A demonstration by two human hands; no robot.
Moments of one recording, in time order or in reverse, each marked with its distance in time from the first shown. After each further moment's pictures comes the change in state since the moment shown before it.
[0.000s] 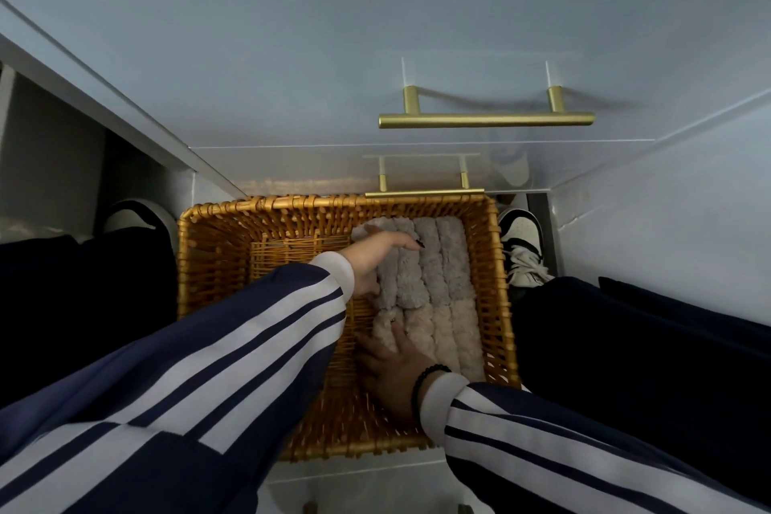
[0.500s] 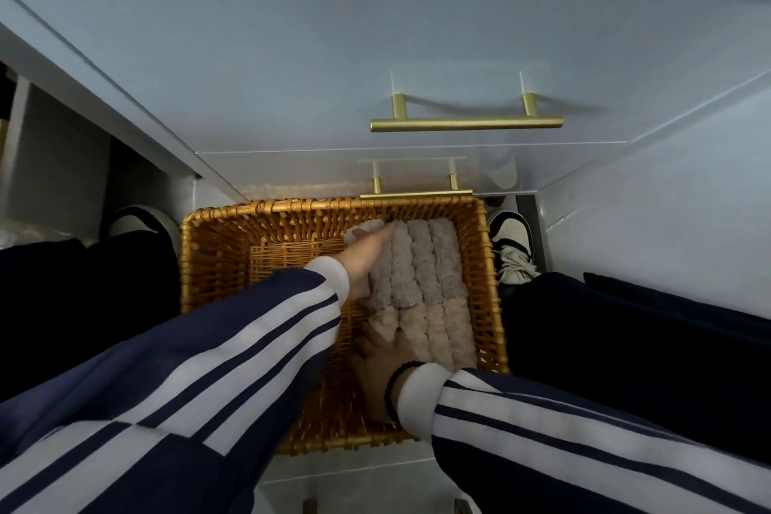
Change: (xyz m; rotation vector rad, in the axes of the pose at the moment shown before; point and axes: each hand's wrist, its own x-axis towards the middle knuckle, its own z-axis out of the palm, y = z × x) left_hand -0.009 -0.001 -0.002 -0.084 0.142 0.012; right_hand -0.001 -0.017 -0.023 0.325 0.007 0.219
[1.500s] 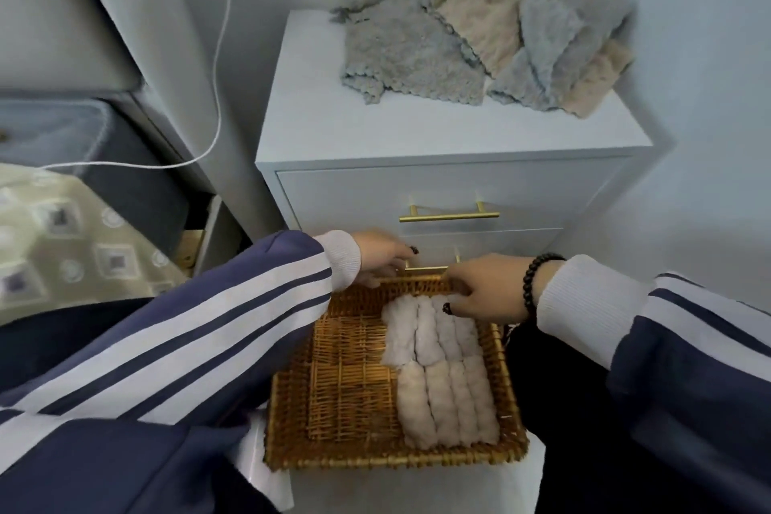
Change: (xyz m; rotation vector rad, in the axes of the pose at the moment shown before) left_hand -0.257 0.084 0.037 0.678 0.197 0.373; right_hand -0.249 0.021 -0.179 0.135 0.364 0.197
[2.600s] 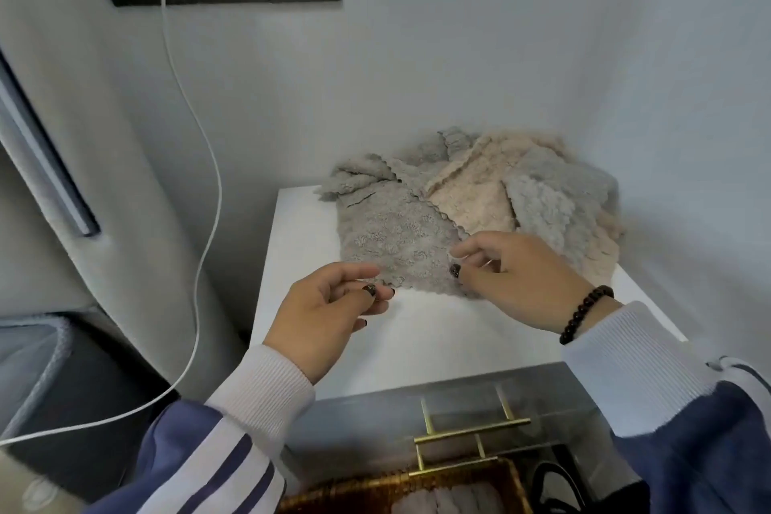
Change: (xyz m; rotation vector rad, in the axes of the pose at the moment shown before) left_hand -0.057 0.113 -0.105 -0.368 0.402 0.544; right_hand 0.032 0.046 -0.169 0.640 0.811 -0.035
